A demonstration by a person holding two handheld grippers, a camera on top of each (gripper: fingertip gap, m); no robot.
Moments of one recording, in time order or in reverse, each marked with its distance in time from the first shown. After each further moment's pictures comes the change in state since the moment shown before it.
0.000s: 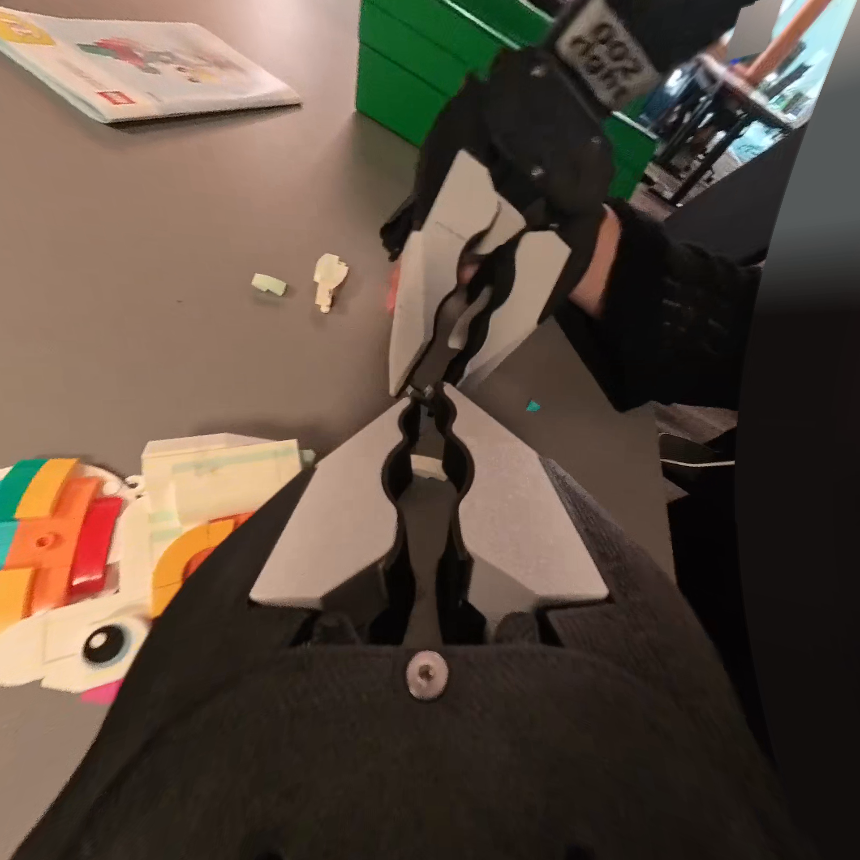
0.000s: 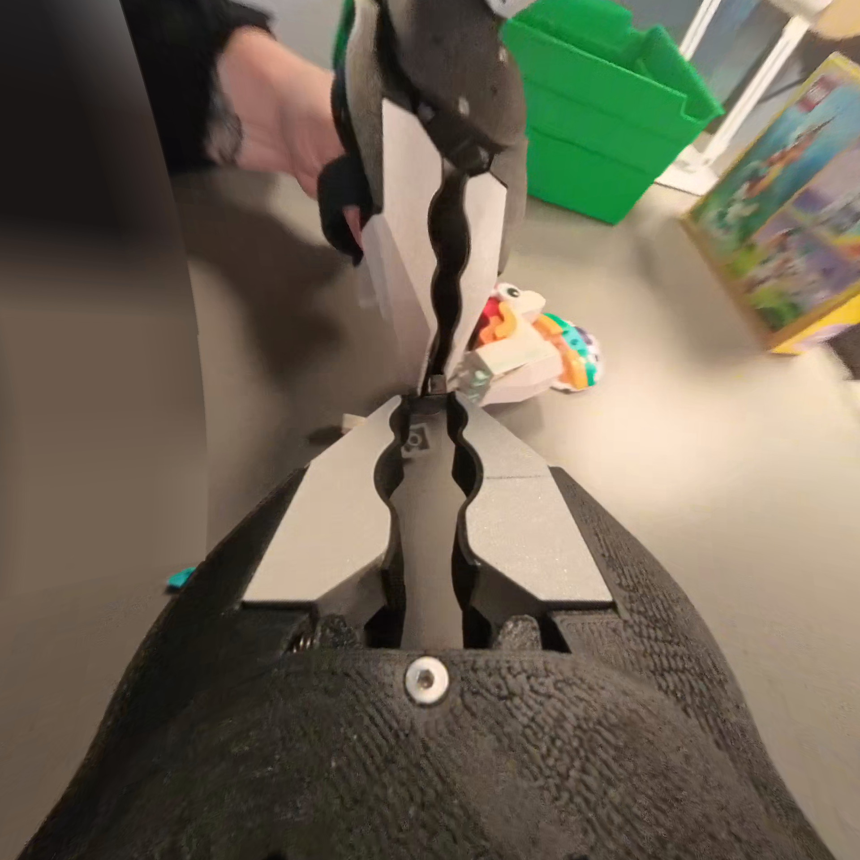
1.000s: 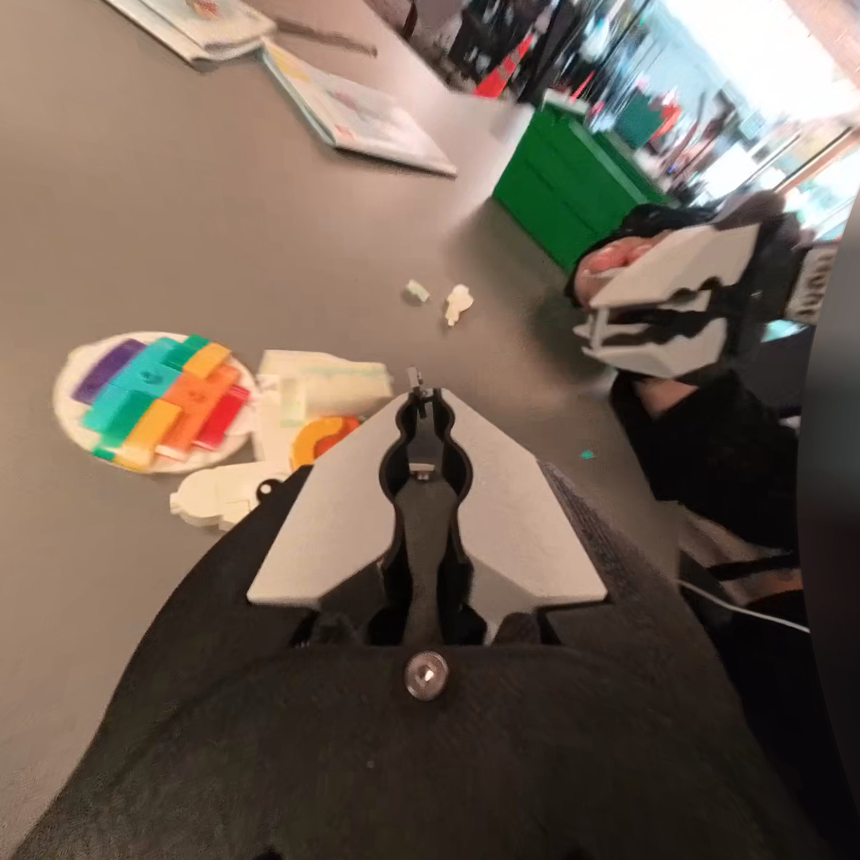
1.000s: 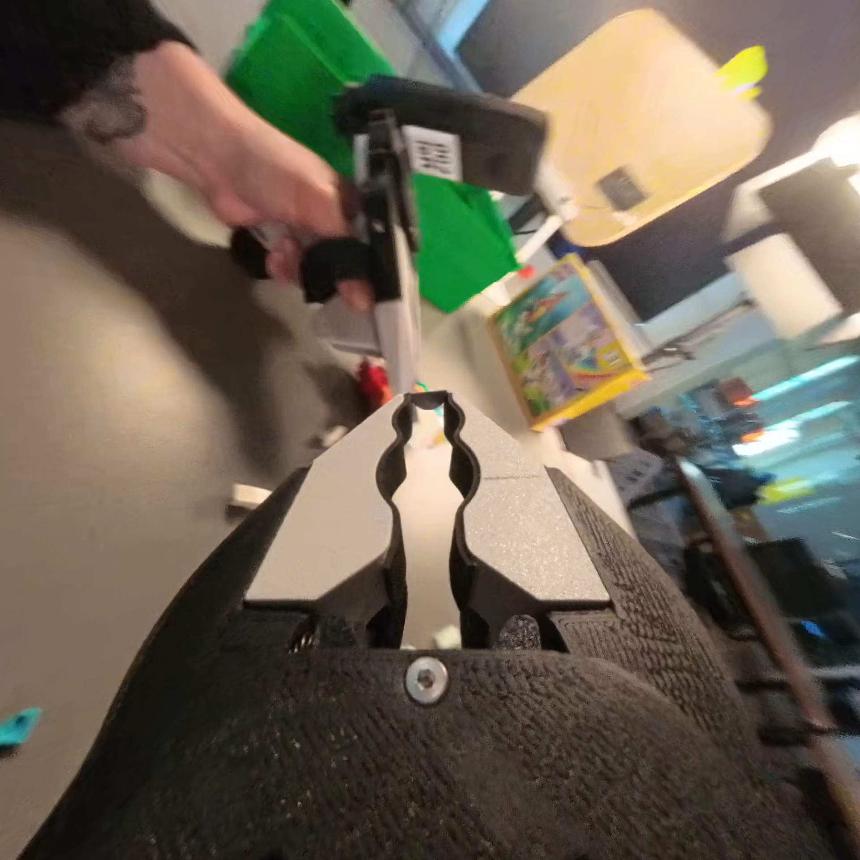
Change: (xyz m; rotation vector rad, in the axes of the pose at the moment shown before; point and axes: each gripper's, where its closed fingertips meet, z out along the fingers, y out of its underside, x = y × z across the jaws) left arm -0.058 -0.001 -0.048 0.163 -0.166 -0.277; right arm 0.028 -0.051 -0.012 0.013 0.461 -0.432
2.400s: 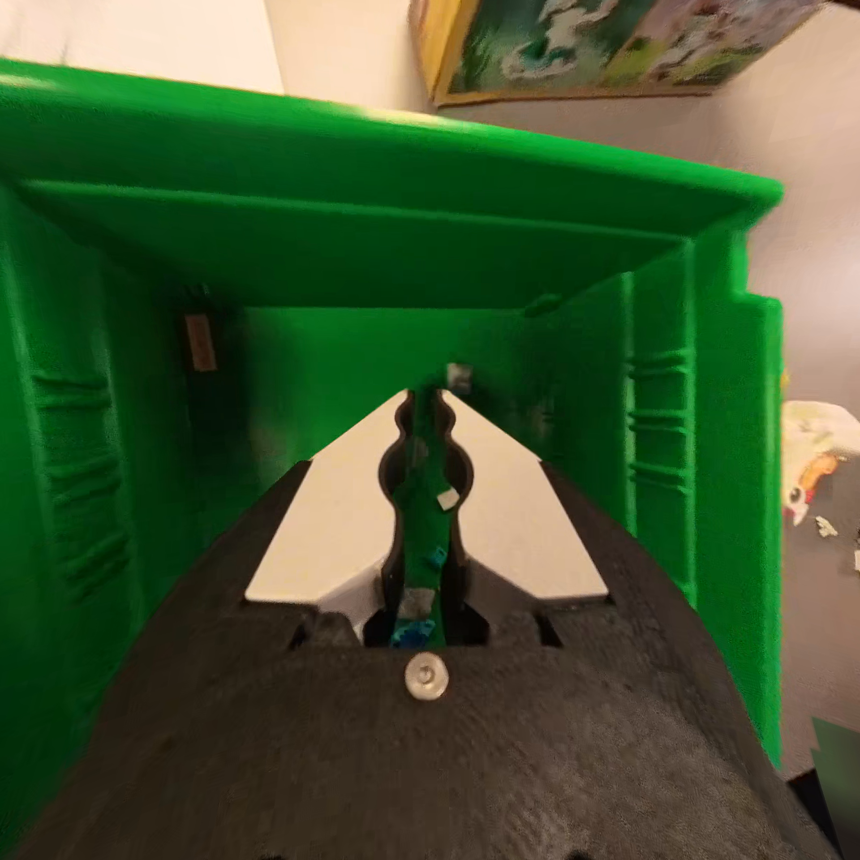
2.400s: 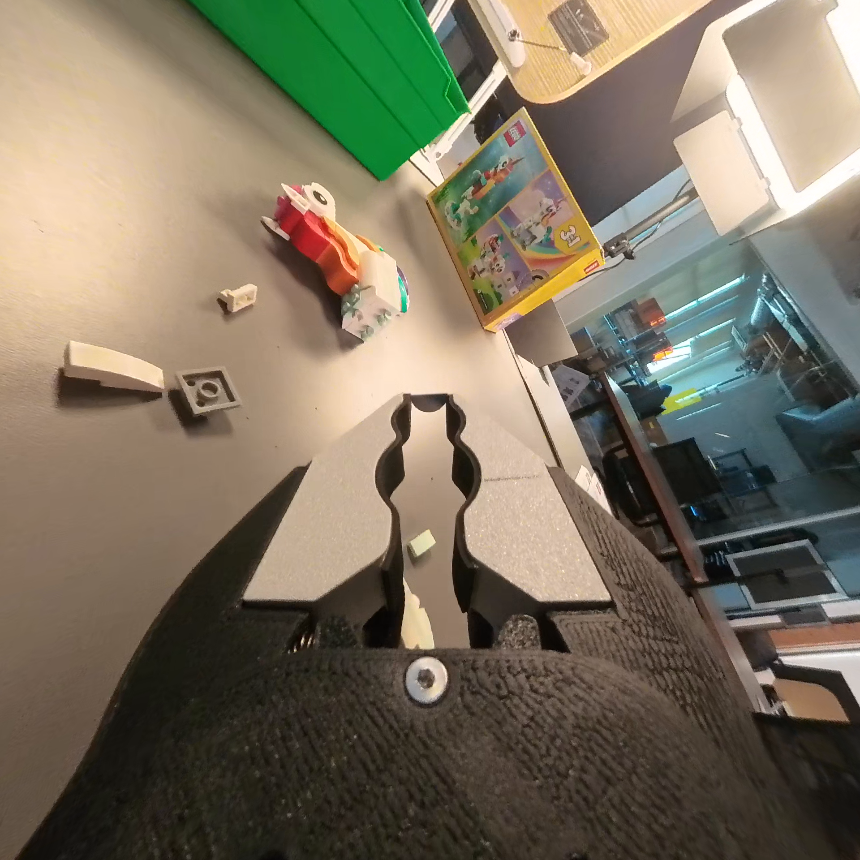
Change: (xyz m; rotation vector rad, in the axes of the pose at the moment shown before) left arm -0.230 -0.021 -0.241 -0.238 -0.786 -0.388; right arm 0.010 0.078 0.008 -0.170 0.153 -0.021
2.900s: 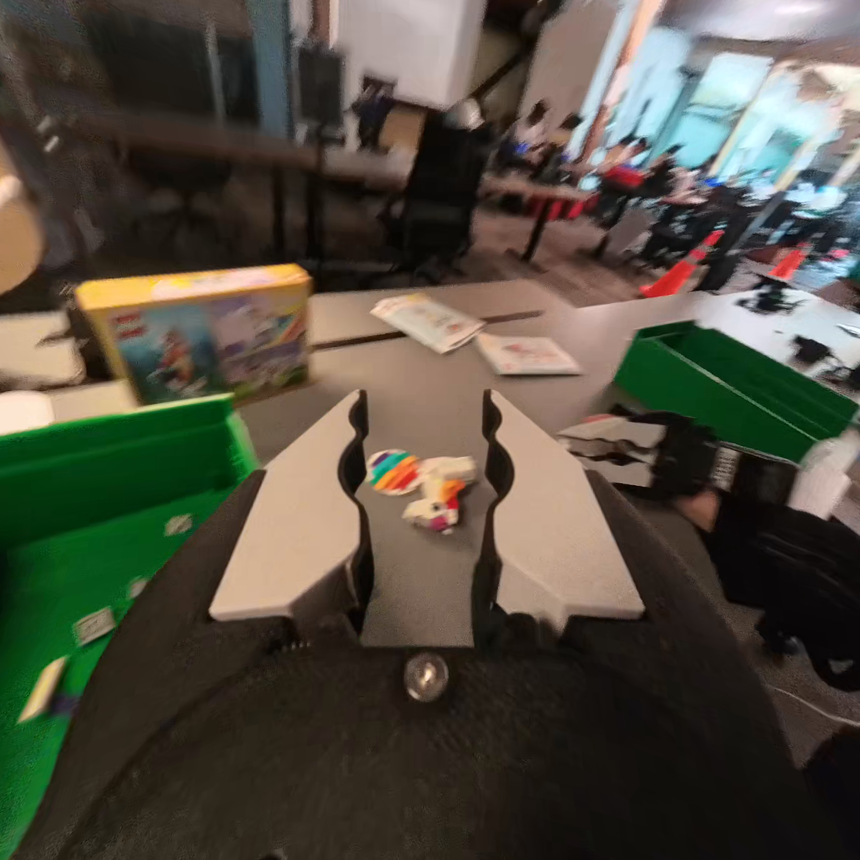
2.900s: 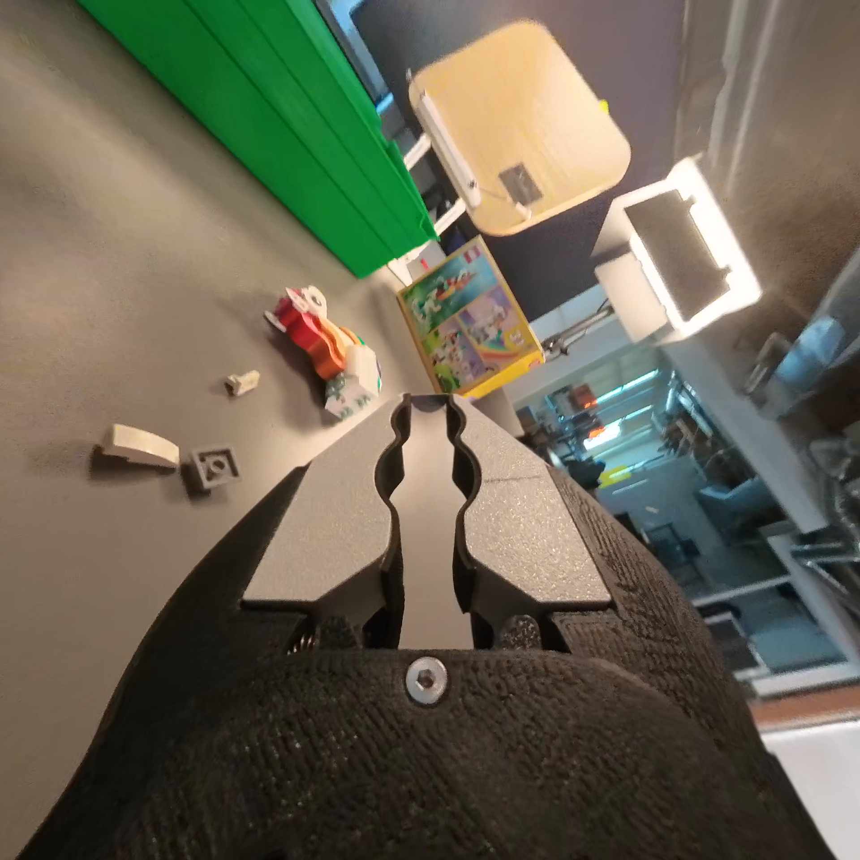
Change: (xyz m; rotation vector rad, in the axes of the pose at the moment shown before) left arm 0.215 0.030 -0.181 0.752 0.364 0.363; right arm 0.005 -0.051 -0.012 0.199 0.090 -0.118
